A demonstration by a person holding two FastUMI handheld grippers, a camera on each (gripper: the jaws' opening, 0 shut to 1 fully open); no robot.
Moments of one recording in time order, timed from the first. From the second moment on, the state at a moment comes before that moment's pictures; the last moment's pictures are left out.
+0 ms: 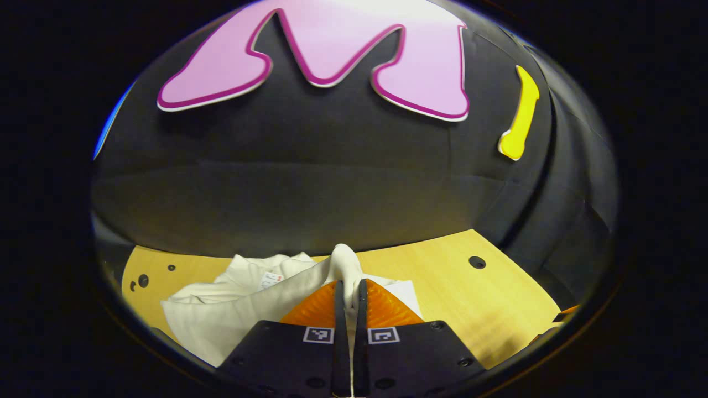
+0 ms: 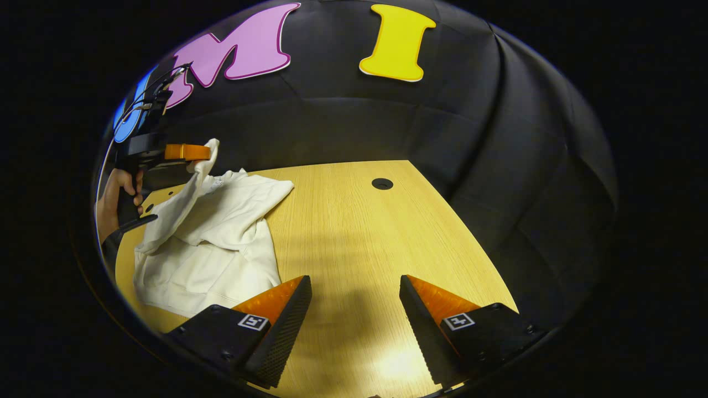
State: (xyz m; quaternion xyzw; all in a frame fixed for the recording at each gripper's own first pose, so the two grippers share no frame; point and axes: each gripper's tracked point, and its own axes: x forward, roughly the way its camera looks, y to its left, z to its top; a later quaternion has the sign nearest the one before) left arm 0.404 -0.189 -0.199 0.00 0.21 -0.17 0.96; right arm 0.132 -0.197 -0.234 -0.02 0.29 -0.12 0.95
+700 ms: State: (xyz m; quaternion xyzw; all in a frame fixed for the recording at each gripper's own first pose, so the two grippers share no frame) left arm 0.345 -0.148 -0.184 0.04 0.18 -0.16 0.97; right arm 0.126 -0.159 -0.252 0.00 0.30 -0.09 0.95
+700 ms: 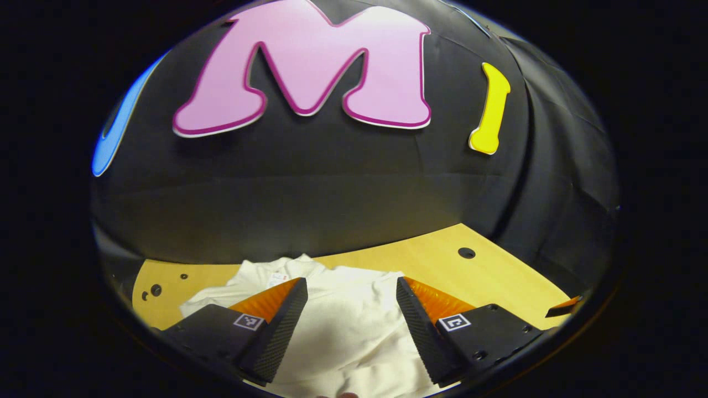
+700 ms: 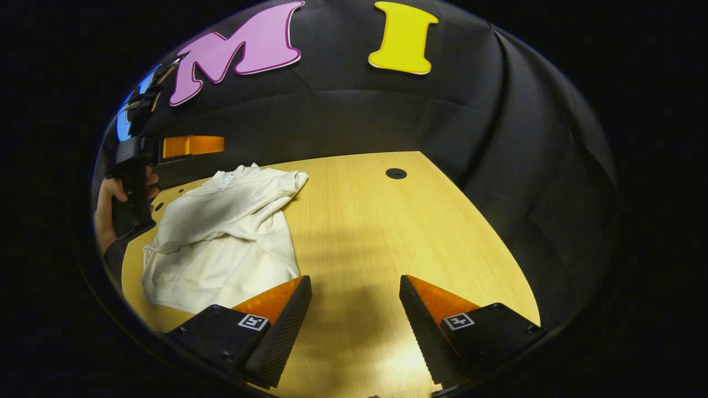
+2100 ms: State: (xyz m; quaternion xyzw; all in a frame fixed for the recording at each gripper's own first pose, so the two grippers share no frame) left arm 0.110 0.102 -0.368 -0.02 0.37 0.06 0.93; right arm 0.125 -0.063 -0.344 -0.03 0.40 0.00 0.92
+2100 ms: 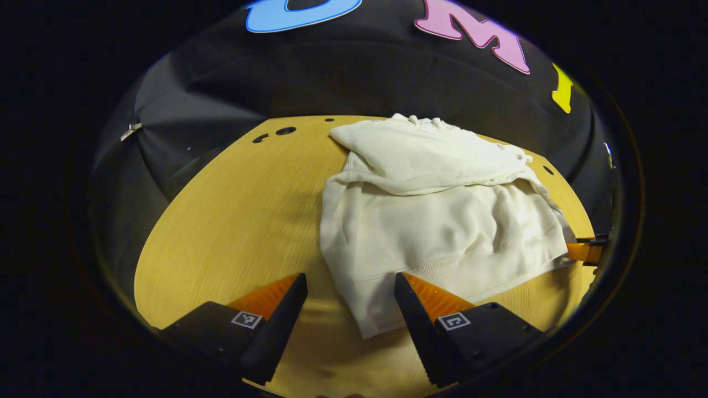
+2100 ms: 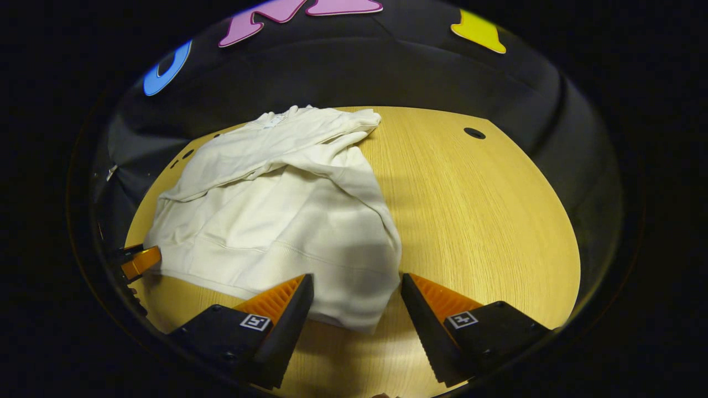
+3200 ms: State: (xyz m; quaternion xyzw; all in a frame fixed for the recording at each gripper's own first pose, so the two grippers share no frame) left arm 0.118 0.062 -0.366 0.01 0.36 0.04 0.93; right arm 0.133 -0.020 -0.346 0.00 0.39 0.05 0.92
